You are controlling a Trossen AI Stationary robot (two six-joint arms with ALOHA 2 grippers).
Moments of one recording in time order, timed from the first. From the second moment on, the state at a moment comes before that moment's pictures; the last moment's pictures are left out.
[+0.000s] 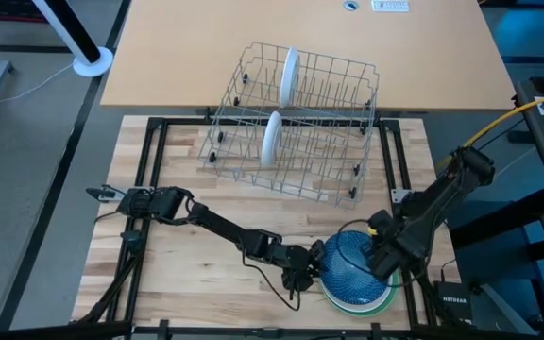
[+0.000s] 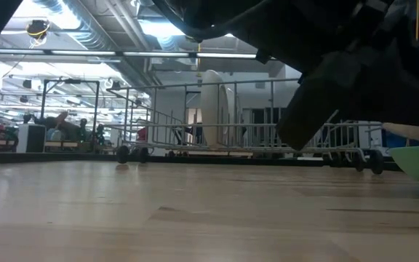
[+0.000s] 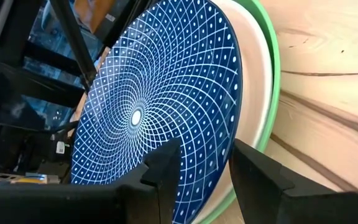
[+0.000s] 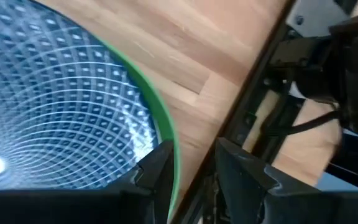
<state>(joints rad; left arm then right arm) -0.33 2.34 1.71 0.11 -0.12 0.89 0.82 1.43 1.05 -1.47 0.02 1.88</state>
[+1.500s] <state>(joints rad) -0.33 2.34 1.71 0.11 -0.12 0.89 0.83 1.62 1.05 -1.52 -0.04 1.85</state>
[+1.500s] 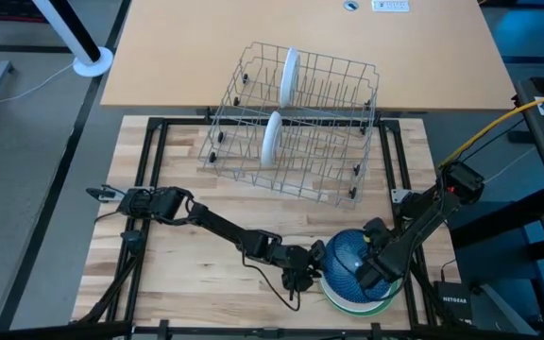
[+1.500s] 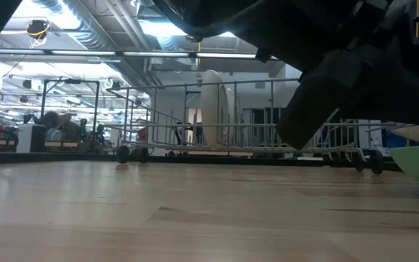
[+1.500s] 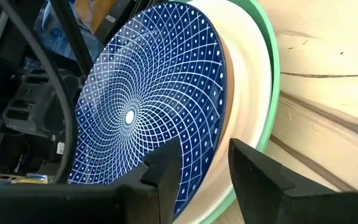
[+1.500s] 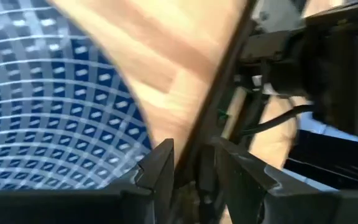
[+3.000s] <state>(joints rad) -0.37 2.34 1.72 0.14 -0.14 0.98 0.82 1.62 0.99 -1.18 0.08 1.78</state>
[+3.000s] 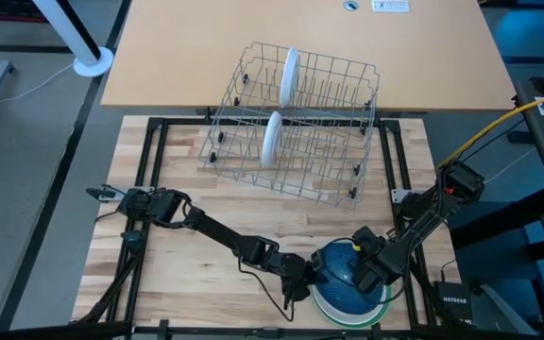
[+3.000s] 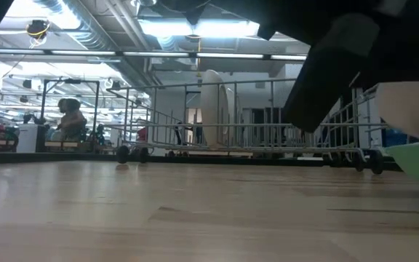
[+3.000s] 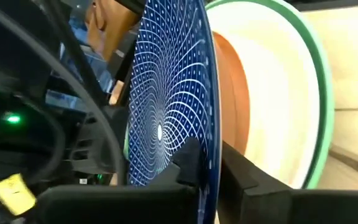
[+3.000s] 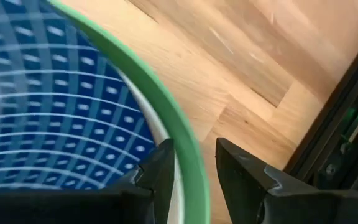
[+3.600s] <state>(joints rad) -0.39 2.35 1.71 0.28 -0.13 0.85 0.82 1.62 1.14 -1.41 0.14 1.75</state>
